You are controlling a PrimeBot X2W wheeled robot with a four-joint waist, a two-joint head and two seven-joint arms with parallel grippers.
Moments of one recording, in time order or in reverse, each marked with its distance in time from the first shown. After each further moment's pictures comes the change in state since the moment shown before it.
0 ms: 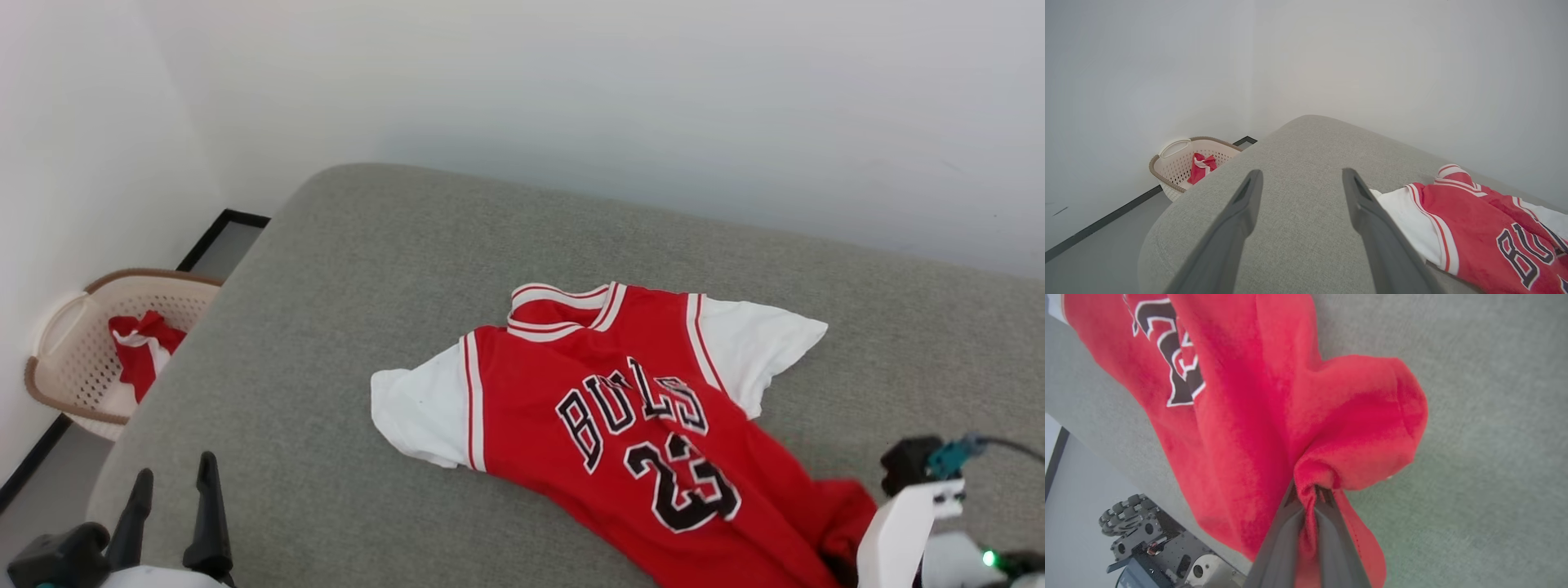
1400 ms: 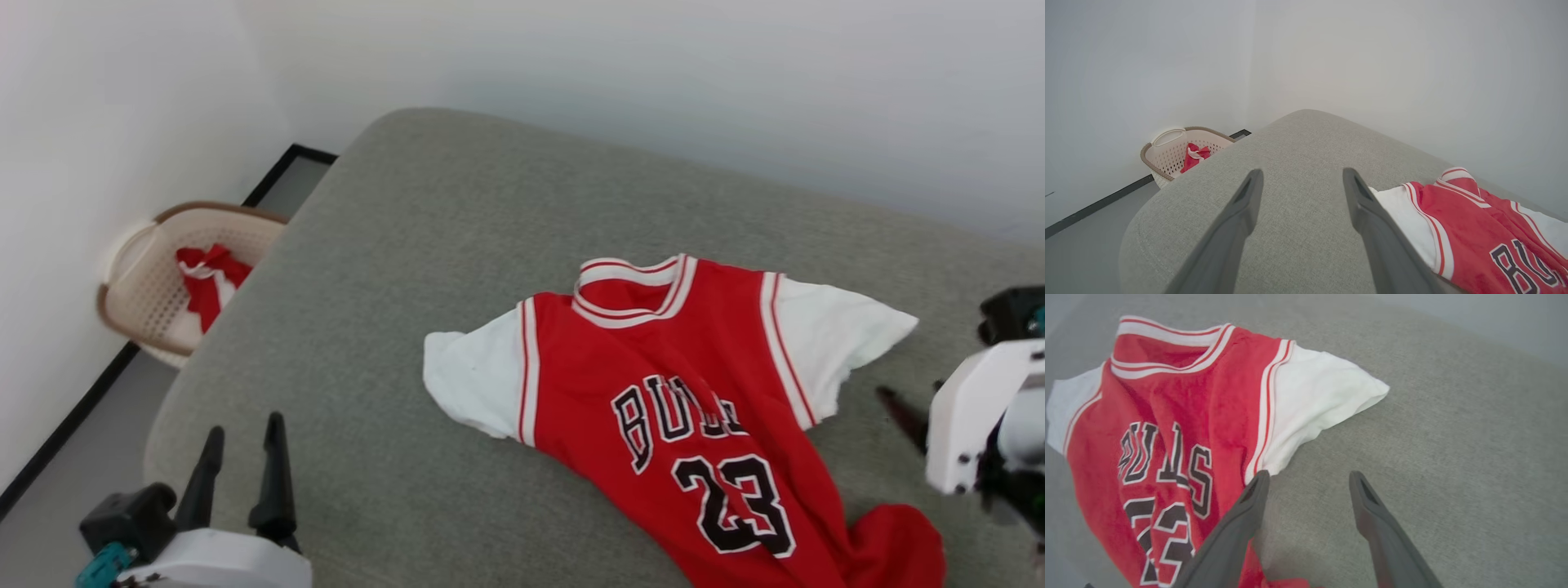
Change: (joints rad) left arm -0.106 -0.110 -0.035 0.071 0.046 -0.081 -0.011; right arm -0.185 0.021 -0.158 -0.039 -0.140 0.000 -0.034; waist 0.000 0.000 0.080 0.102
